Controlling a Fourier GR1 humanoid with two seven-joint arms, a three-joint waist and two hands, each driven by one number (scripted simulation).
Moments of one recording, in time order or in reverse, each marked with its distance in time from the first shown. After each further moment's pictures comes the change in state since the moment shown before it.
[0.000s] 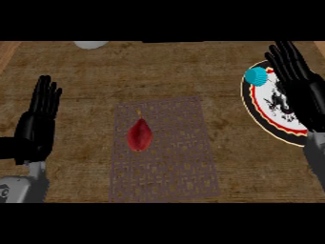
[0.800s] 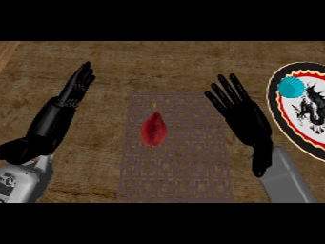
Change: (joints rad) left arm -0.124 0.110 -0.177 -0.071 -0.096 -0.204 -0.011; right arm 0.011 0.278 0.052 0.314 -0.697 0.648 0.083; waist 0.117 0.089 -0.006
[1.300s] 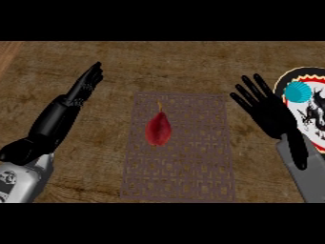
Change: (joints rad) left arm -0.034 0.025 -0.034 -0.013 -0.005 -0.058 0.021; right arm -0.095 -0.168 -0.033 0.273 -0.216 0.315 0.150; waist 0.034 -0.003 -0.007
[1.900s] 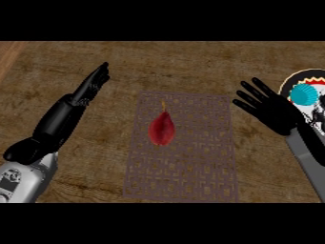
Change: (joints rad) left arm -0.020 -0.007 -0.019 0.003 -0.003 -0.019 0.007; right arm -0.067 -0.092 0.089 0.104 -0.130 0.135 0.167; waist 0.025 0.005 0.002
